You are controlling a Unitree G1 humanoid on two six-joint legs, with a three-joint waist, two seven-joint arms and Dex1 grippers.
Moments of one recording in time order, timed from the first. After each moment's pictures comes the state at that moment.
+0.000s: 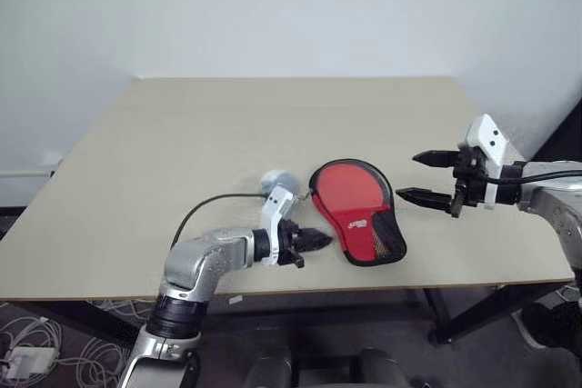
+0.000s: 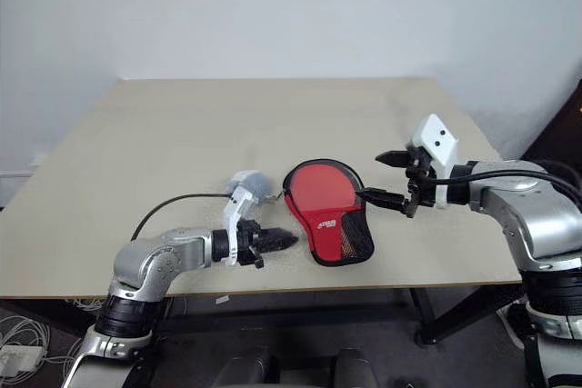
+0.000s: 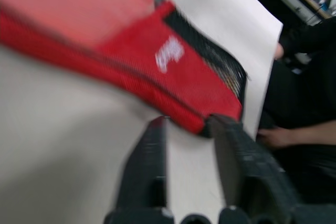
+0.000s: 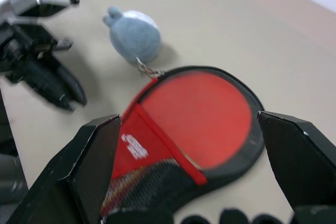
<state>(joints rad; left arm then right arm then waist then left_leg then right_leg) -0.32 0.30 -0.09 -0.18 -0.58 1.14 -0.68 -0.46 -0.84 -0.01 -0.21 0.48 0.70 0.98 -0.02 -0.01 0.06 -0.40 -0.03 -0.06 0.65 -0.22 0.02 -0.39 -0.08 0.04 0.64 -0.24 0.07</state>
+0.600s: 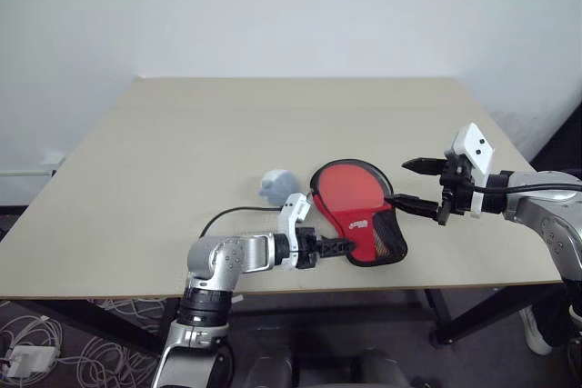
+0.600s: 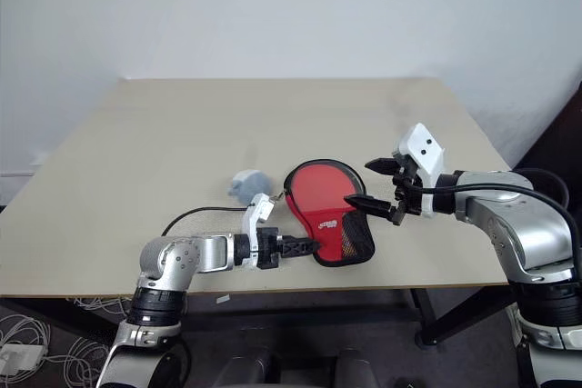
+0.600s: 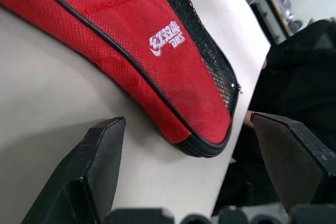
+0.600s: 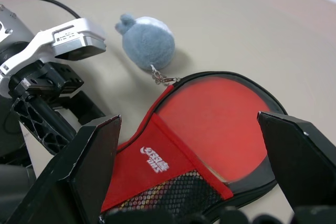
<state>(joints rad) -0.39 0.09 0.03 -0.03 -0.65 1.32 -0.50 -0.42 -0.80 -0.02 -0.31 0.52 0.78 0.88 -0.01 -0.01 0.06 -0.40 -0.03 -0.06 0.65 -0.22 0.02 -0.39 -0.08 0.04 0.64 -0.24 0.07</state>
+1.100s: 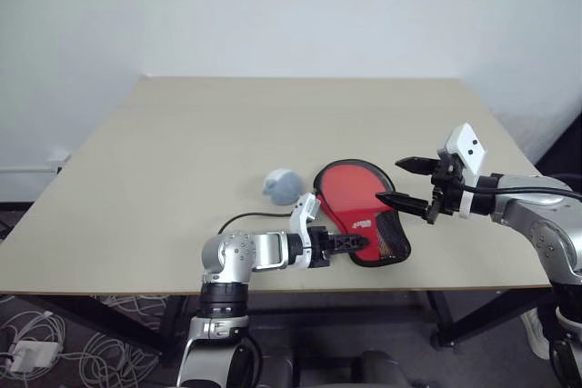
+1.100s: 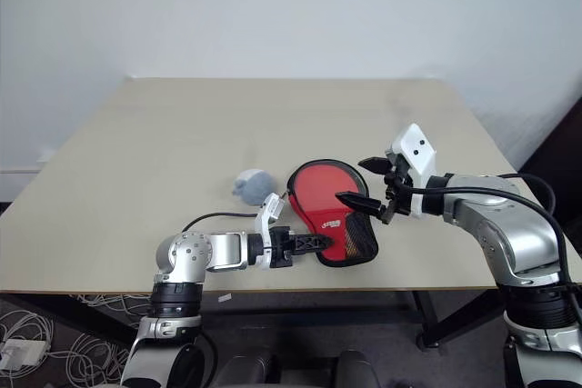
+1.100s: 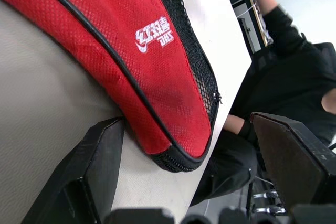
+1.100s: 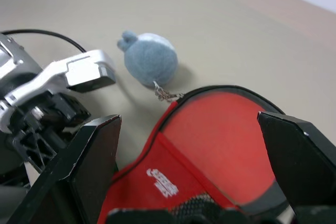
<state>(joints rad) -0.44 -0.04 0.10 0.06 -0.67 1.40 -0.40 -0.41 -0.73 -0.02 -0.34 0.53 0.79 0.82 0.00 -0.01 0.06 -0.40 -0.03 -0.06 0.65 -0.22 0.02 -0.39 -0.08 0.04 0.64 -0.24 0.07</state>
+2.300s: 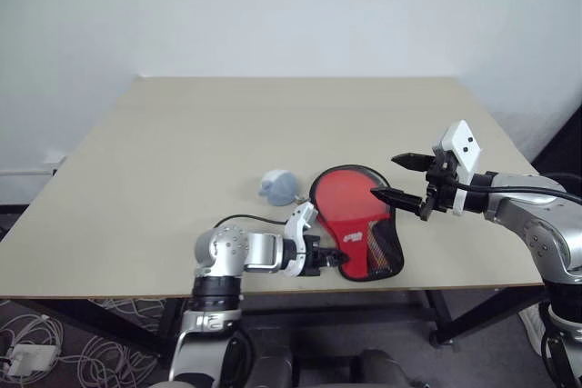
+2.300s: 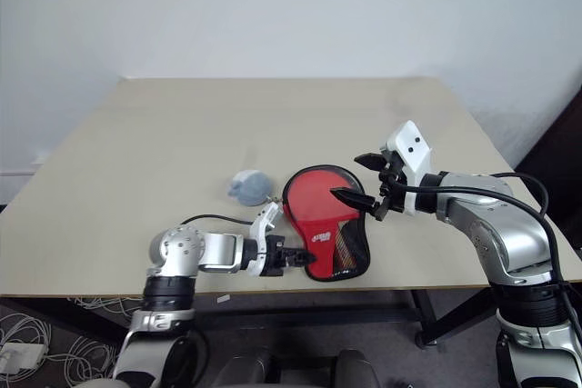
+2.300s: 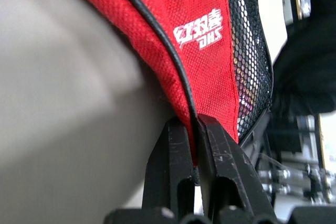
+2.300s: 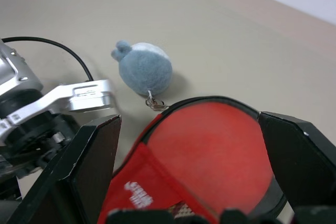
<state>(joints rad) -0.42 0.11 0.07 0.03 -0.84 1.59 -0.28 -0.43 -0.71 -0.01 -0.34 0.53 0.79 0.79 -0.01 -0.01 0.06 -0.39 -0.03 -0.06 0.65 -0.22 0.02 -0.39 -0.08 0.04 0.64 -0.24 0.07</state>
